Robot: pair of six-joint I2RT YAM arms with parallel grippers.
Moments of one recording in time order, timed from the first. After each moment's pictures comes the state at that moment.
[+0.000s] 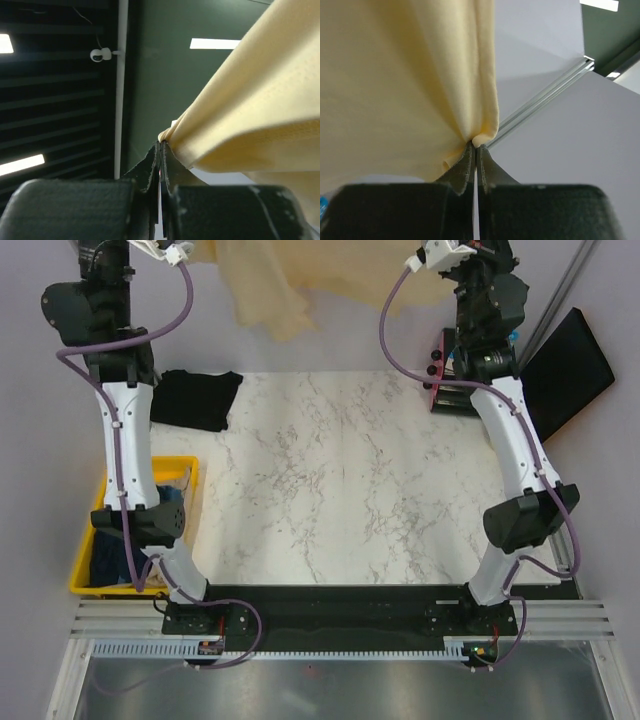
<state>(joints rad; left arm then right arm) 0.02 1.85 2.49 0.40 0.23 1.41 0.22 1.84 2.15 0.26 0.29 -1.25</state>
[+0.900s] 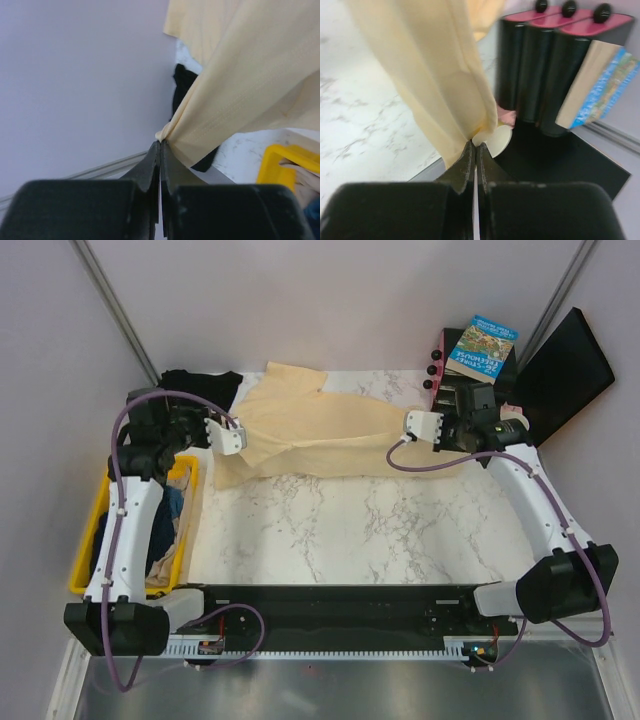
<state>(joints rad) 0.02 1.12 1.18 -0.52 0.42 1.58 0.18 1.36 1.32 -0.74 0.05 -1.27</state>
